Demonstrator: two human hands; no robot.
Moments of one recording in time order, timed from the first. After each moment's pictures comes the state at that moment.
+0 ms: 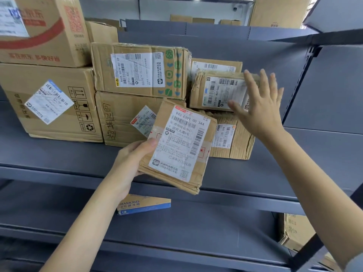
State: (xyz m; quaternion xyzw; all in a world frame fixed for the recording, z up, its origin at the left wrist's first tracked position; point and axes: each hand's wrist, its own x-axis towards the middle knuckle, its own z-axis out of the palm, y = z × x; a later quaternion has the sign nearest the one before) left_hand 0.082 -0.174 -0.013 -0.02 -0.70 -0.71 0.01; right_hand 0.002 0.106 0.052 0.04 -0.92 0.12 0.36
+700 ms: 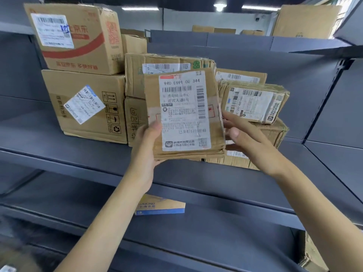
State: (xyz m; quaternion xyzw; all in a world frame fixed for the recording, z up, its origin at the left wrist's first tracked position) left_hand 0.088 -0.175 0.009 -0.03 -0.59 -0.80 0.13; right_hand 0.061 0.046 0.039 0.33 -0.76 0.56 0.02
